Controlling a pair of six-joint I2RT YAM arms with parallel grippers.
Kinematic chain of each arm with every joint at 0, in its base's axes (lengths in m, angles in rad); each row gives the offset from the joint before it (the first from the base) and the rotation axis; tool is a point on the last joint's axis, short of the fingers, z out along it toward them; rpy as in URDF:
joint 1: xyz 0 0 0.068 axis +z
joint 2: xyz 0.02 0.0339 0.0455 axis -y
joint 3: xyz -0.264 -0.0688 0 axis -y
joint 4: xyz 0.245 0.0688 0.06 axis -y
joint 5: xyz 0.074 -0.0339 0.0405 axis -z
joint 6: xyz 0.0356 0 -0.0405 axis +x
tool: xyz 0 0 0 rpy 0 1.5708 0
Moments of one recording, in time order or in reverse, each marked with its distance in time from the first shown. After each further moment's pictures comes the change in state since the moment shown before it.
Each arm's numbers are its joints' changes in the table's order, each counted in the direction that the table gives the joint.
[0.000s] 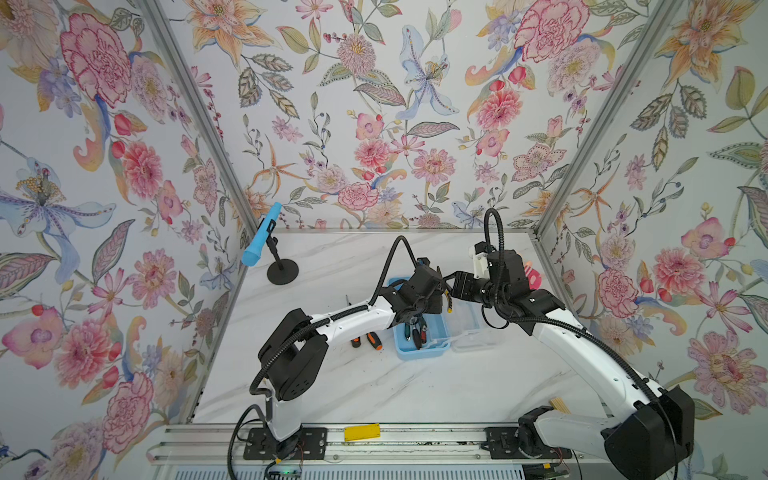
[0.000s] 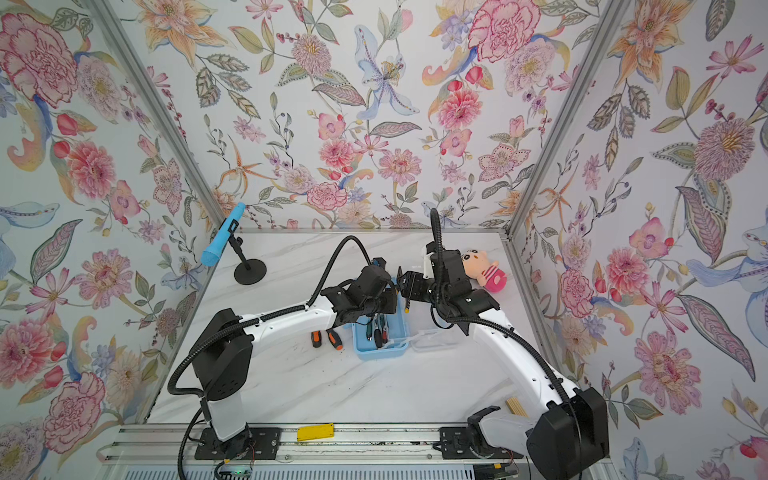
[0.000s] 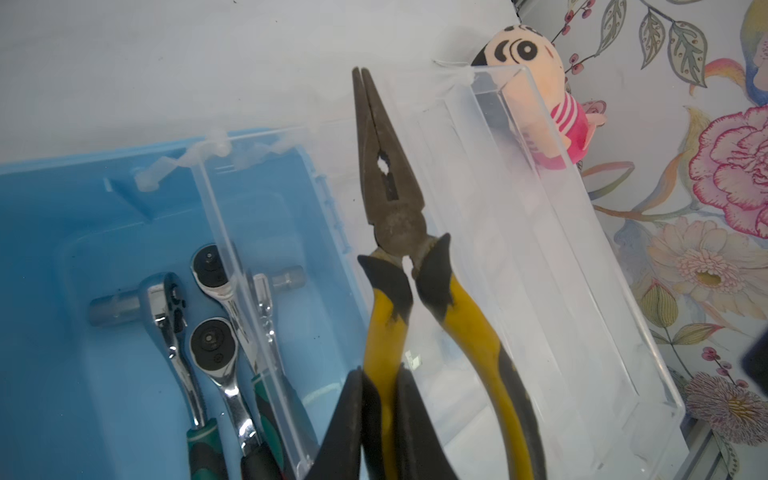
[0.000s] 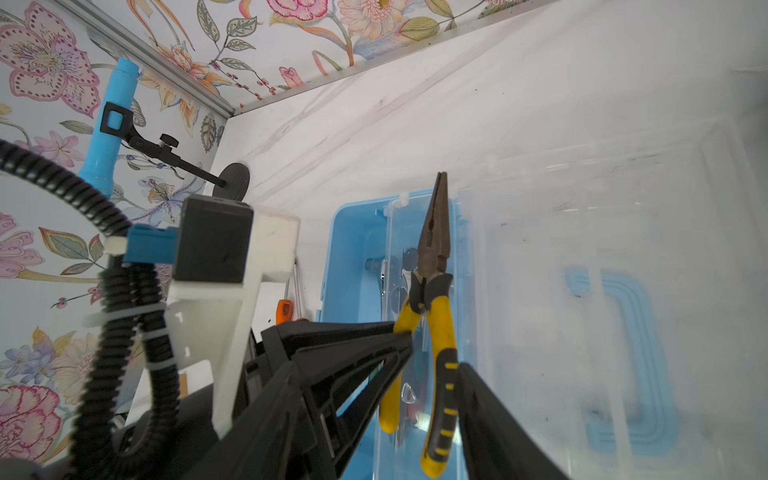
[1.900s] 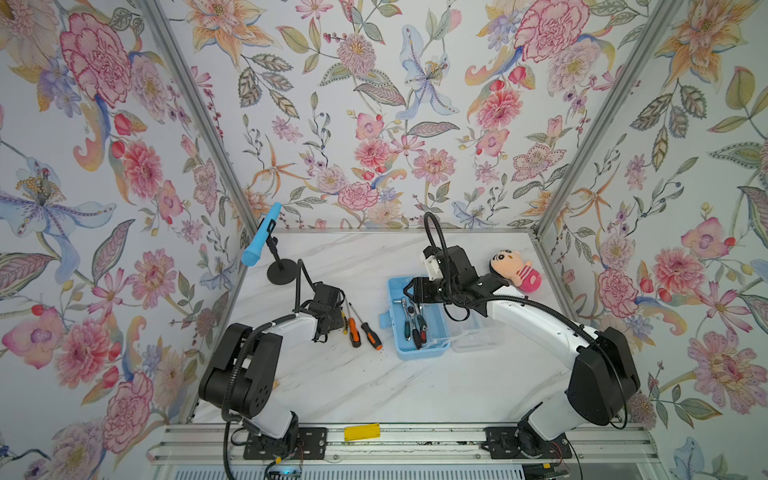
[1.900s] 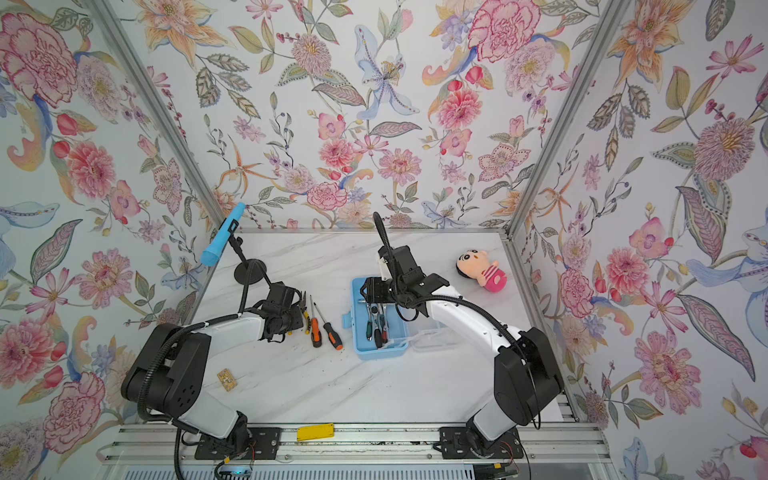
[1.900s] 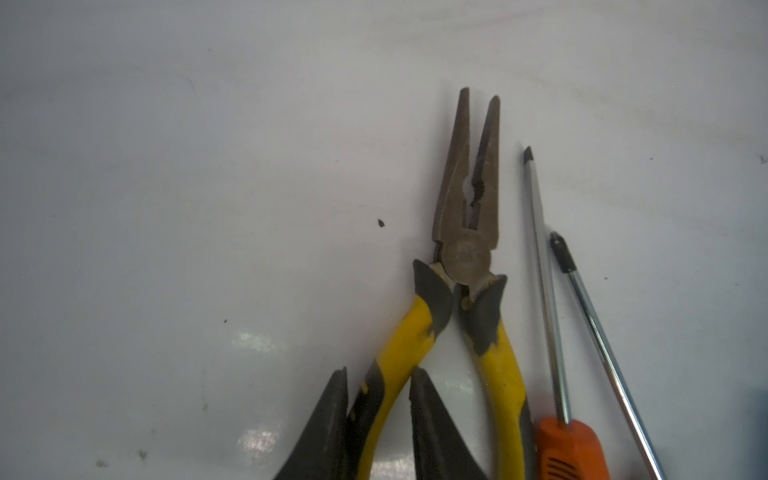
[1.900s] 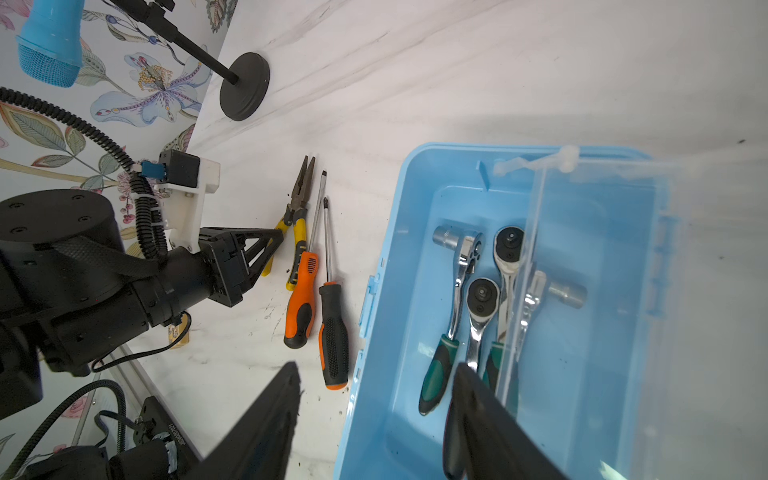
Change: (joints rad) left arm 0.599 0.285 -0.690 0.100 -0.096 0.212; right arm 0.198 -0.340 0.189 0.001 -0.039 -0.047
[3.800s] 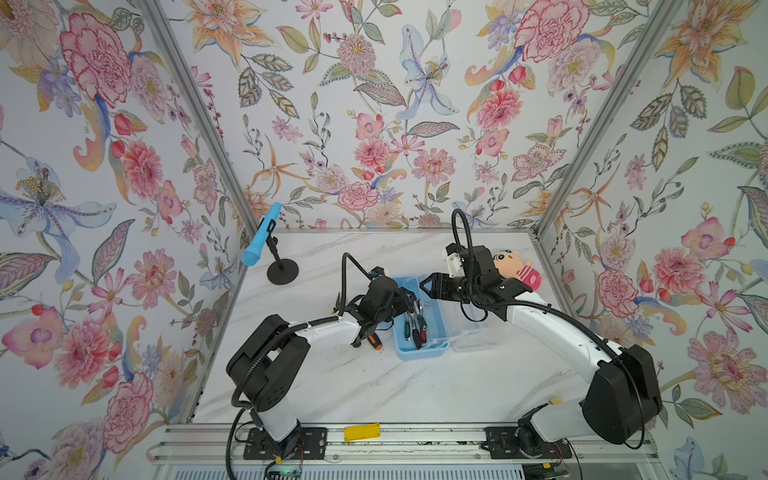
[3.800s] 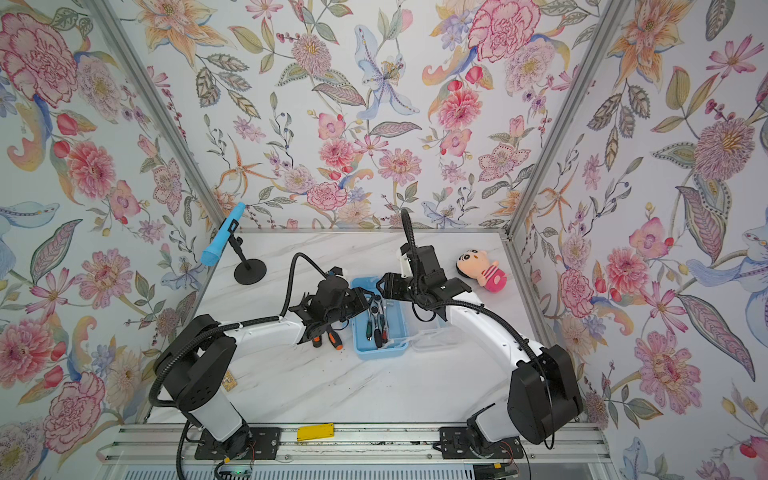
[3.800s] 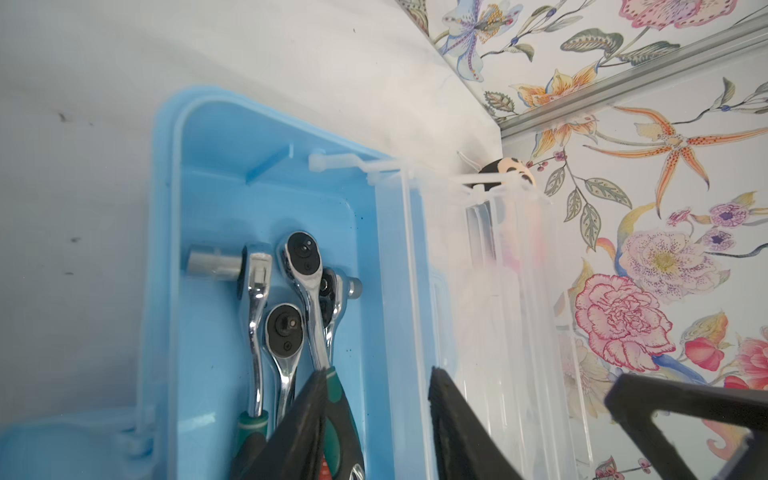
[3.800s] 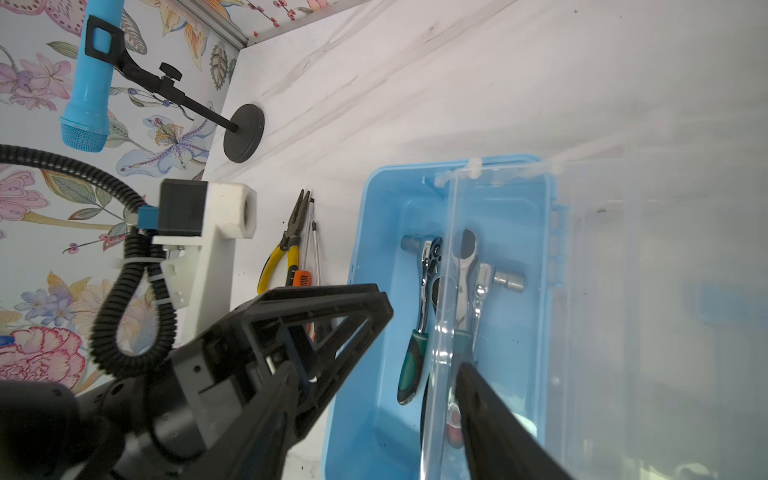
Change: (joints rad) left arm -0.398 -0.065 0.218 0.354 0.193 -0.518; right arm -0.117 0.130 -0.101 0.037 -0.050 0.037
